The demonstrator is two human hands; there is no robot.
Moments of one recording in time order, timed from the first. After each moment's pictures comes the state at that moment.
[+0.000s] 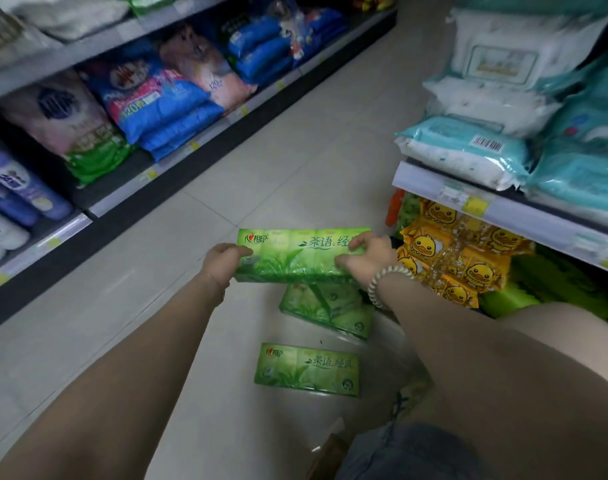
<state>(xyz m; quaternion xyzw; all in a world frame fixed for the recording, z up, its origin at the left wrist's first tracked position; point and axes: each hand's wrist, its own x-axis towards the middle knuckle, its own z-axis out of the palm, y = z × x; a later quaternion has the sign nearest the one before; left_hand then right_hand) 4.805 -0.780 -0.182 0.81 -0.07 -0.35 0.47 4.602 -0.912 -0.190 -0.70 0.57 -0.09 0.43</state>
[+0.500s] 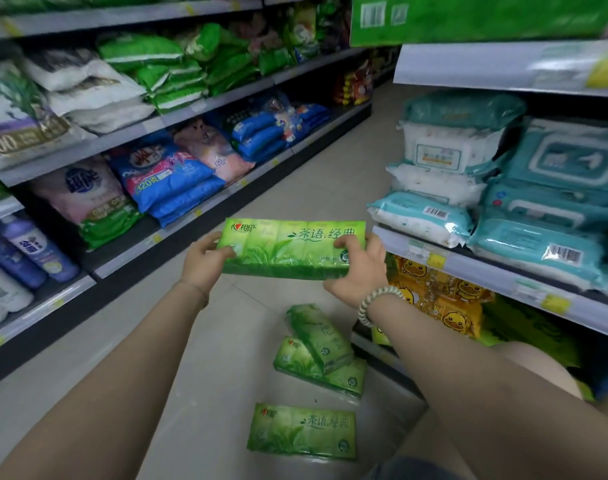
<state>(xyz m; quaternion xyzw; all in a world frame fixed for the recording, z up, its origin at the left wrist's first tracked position) 4.802 -0.791 -0.075 0.77 -0.22 -0.22 0.56 4.590 -0.902 -0.101 -0.82 0.46 -0.22 0.28</state>
